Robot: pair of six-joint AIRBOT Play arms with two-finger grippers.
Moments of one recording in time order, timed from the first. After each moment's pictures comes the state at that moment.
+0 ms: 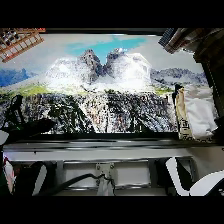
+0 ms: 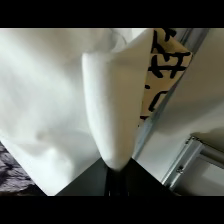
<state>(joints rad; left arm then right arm) 0.19 -0.49 0.49 1.06 -1.17 -1.46 -0.96 -0.85 0.92 -1.48 1.50 1.76</state>
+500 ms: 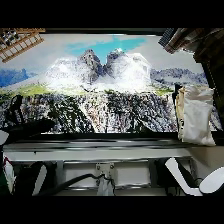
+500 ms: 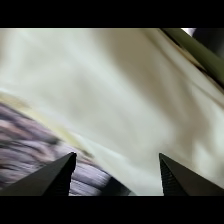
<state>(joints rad) 0.19 -0.49 0.49 1.06 -1.17 -1.46 -0.88 -0.96 1.12 -1.29 1.41 1.68</state>
